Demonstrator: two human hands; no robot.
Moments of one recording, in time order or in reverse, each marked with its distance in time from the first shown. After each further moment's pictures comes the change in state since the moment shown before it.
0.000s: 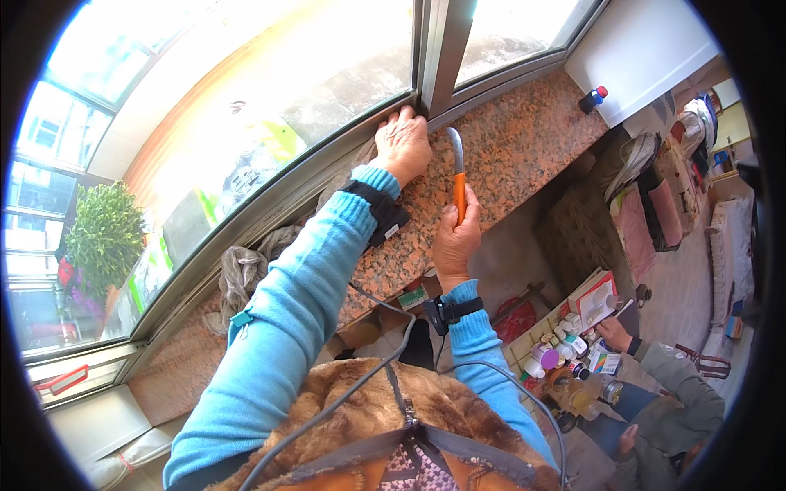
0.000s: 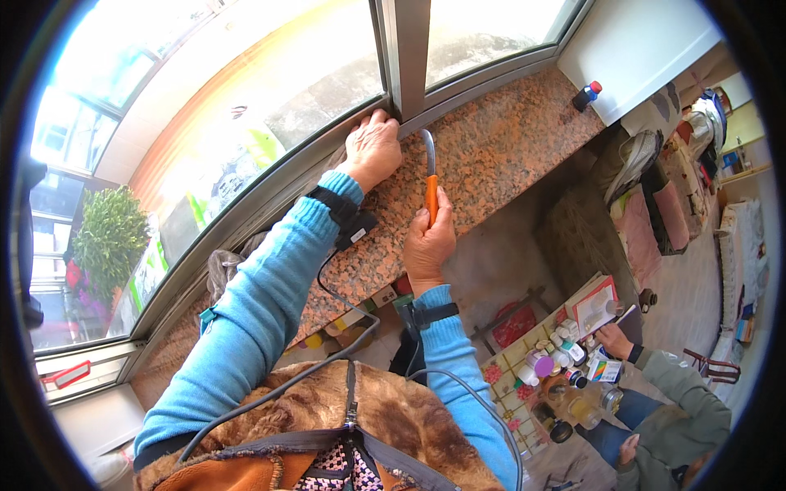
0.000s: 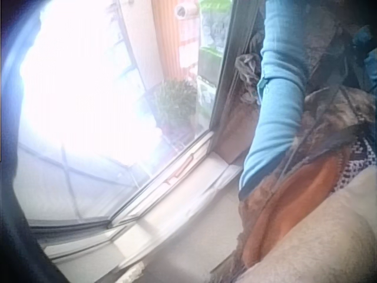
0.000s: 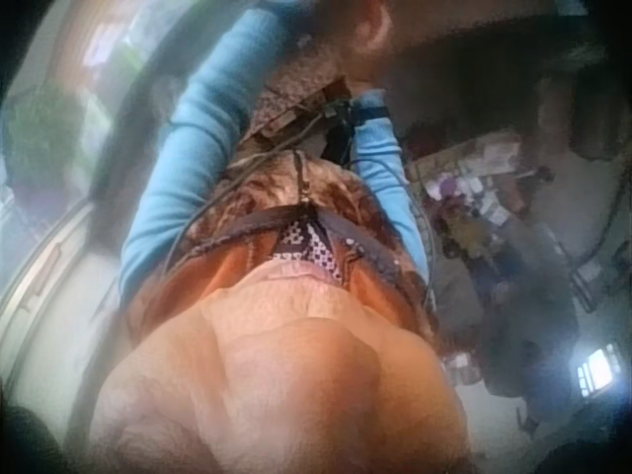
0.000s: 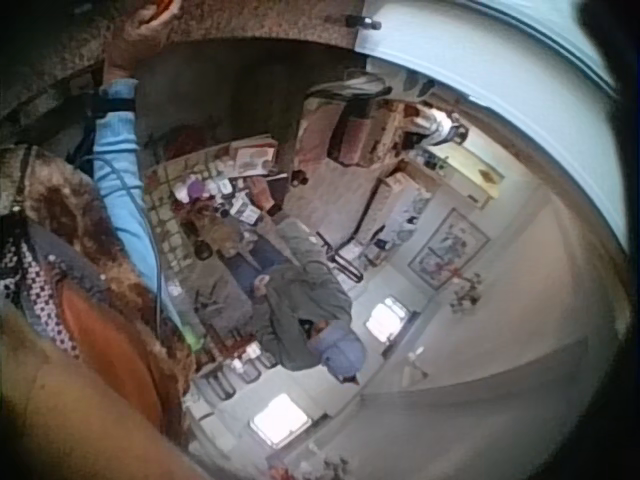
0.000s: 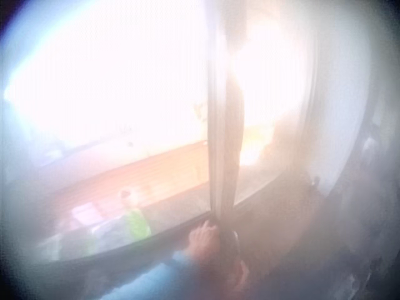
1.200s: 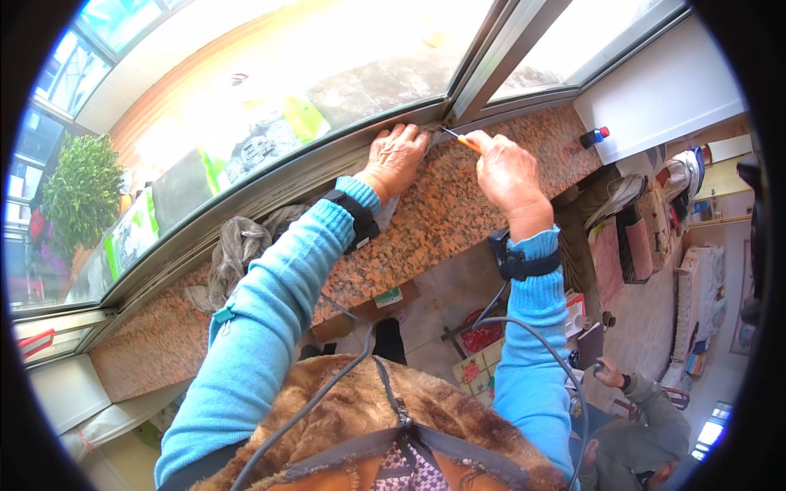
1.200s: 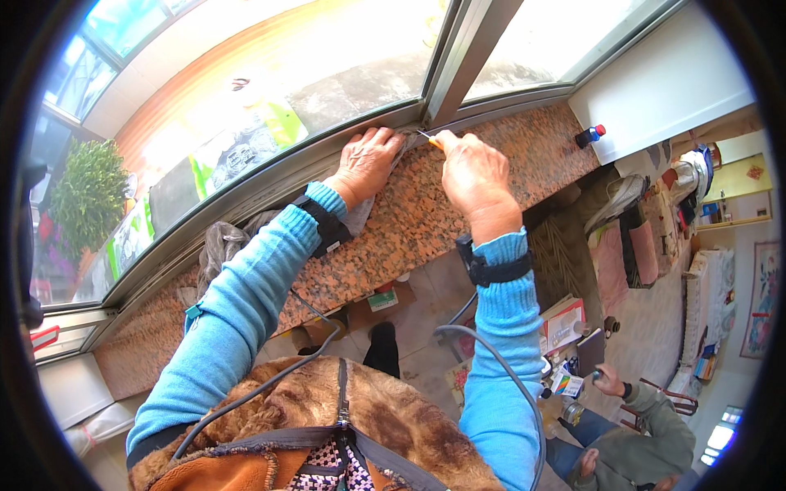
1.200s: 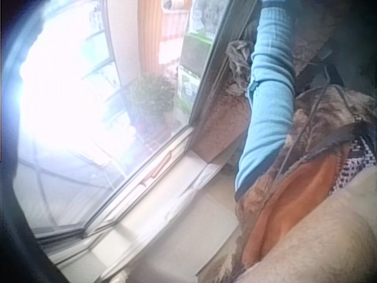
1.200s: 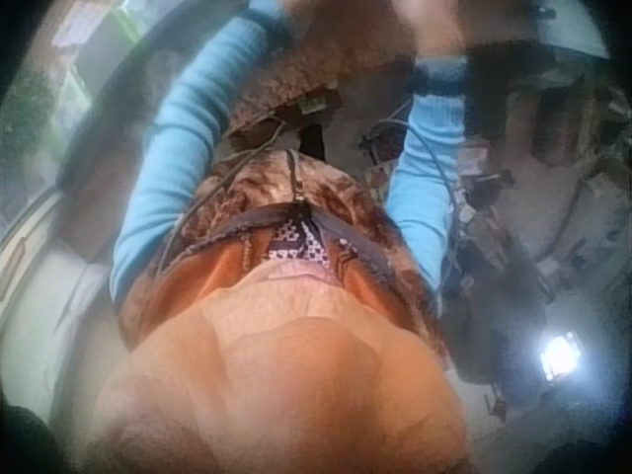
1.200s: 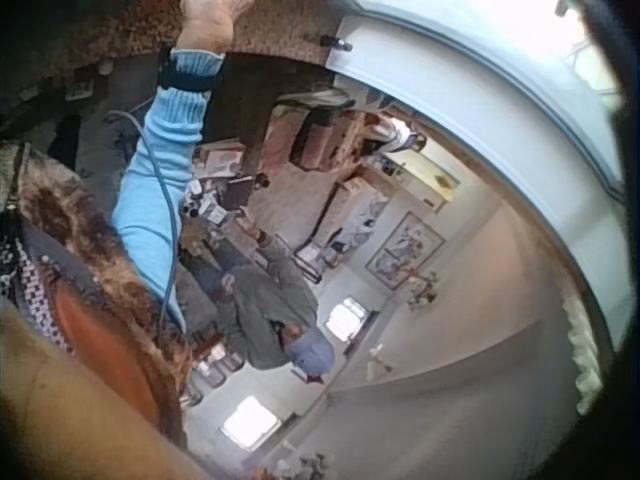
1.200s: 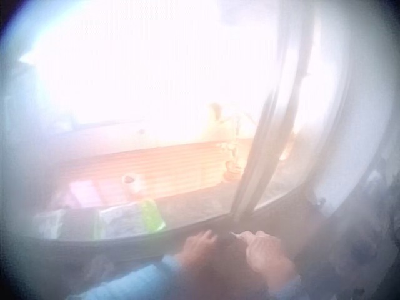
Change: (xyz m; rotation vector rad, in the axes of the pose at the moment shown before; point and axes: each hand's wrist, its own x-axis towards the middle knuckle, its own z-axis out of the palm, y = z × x) left_hand -0.051 -0.056 -0.008 0.000 0.114 0.185; right_hand 0.117 -0.151 -0.033 -1.024 -0.565 -0.580
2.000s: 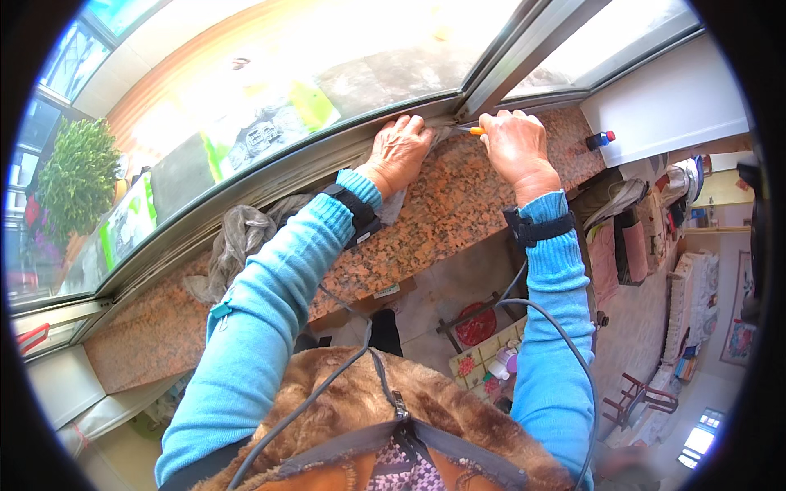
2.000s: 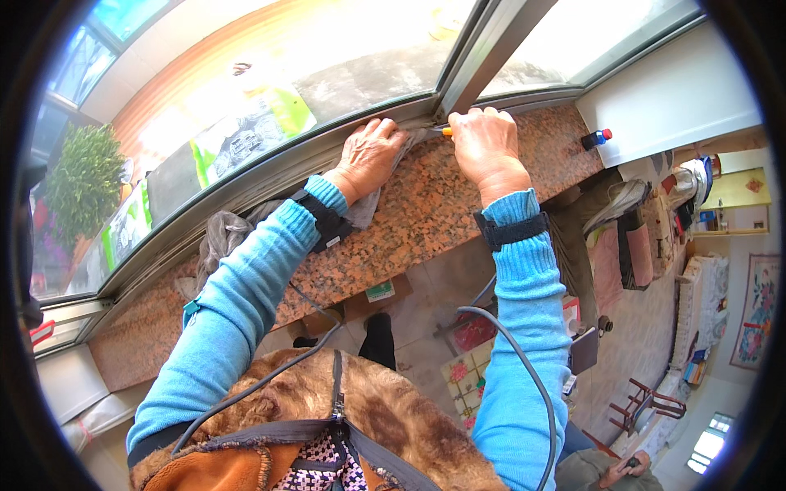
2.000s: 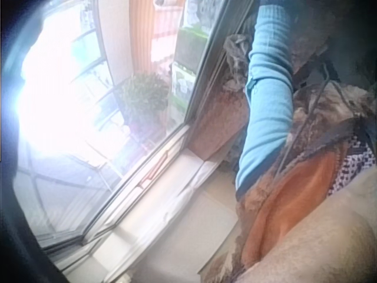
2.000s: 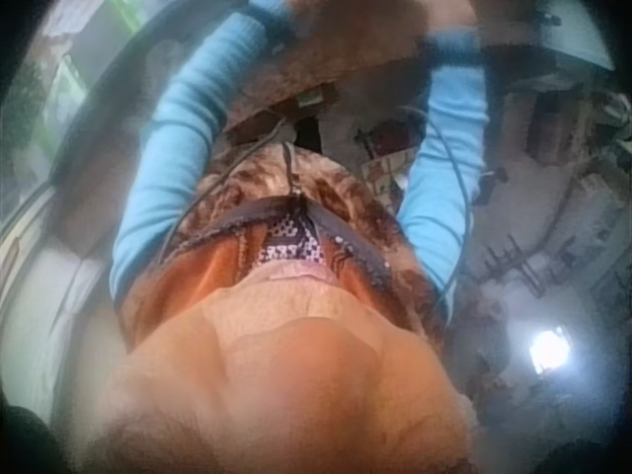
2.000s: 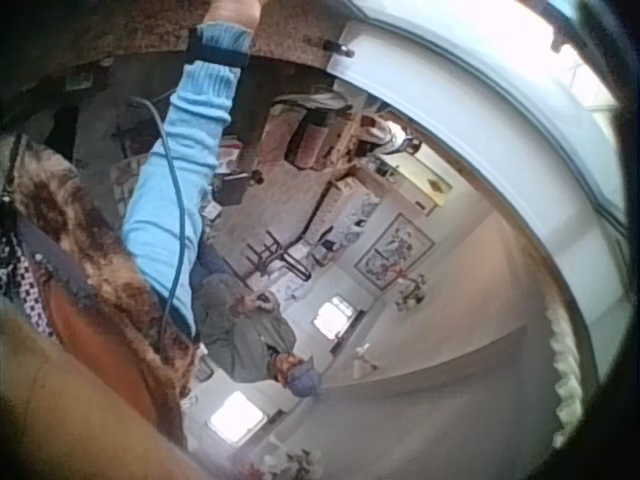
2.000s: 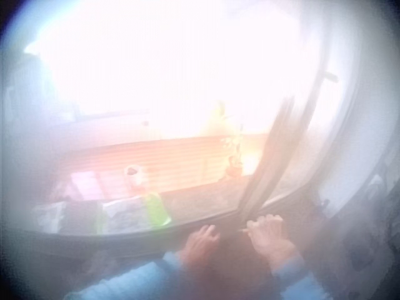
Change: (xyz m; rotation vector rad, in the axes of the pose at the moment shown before) left_hand -0.008 -0.012 -0.002 0.027 0.058 0.053; right_hand 0.043 0.007 0.008 -0.401 0.090 -0.244
